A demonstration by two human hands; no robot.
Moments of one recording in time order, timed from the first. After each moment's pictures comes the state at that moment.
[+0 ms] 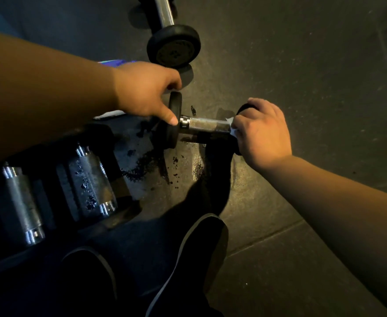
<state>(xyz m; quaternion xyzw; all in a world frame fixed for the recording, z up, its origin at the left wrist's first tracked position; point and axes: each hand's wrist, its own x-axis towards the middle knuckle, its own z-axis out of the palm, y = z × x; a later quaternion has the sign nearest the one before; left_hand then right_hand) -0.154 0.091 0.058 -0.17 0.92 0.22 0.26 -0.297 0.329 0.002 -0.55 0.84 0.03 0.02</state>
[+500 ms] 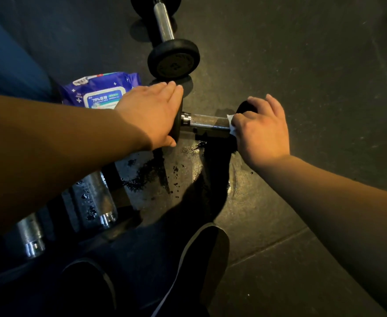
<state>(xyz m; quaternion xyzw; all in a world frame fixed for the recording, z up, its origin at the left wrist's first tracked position) -0.144 0.112 0.030 -0.13 0.97 0.04 0.22 -0.305 0.310 0.005 -0.54 0.84 0.06 -0.02</state>
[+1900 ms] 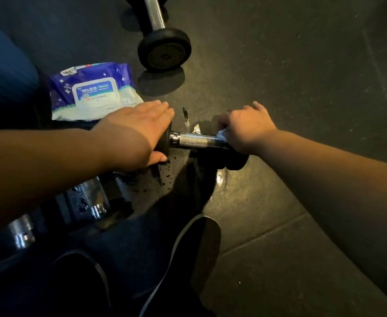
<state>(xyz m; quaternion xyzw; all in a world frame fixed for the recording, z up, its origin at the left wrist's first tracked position) -0.108 0.139 0.036 -0.11 0.95 0.13 0.25 -0.313 0.291 0.017 -0.50 0.82 0.16 0.22</state>
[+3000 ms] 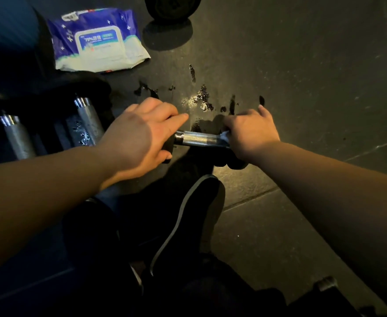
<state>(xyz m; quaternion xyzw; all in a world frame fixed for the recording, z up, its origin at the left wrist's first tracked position) -0.032 0.210 0.027 -0.10 0.97 0.21 0.06 -0.237 0.360 0.020 -0.48 0.83 0.18 0.22</state>
